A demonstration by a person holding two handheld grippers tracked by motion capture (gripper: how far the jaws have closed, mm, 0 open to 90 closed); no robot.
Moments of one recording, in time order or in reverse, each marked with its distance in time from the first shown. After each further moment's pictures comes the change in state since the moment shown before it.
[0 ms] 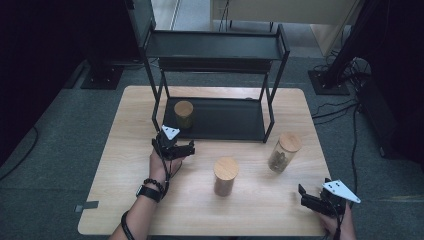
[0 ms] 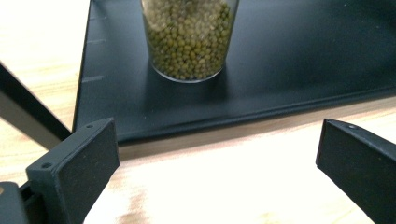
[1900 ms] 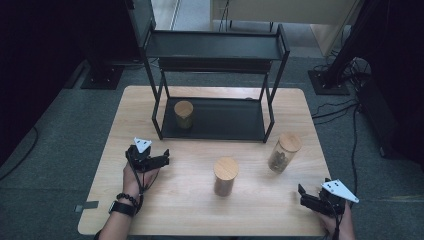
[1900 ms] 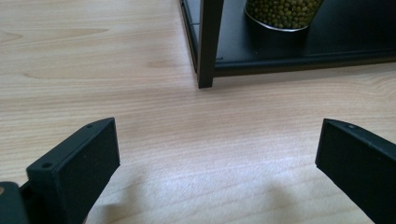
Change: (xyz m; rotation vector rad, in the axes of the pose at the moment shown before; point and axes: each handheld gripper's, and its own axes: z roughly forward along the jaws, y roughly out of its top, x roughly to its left) left arm 0.067 -0.041 -0.037 -0.004 0.052 -0.037; right arm 0.002 0.000 0.001 0.010 -0.023 -0.011
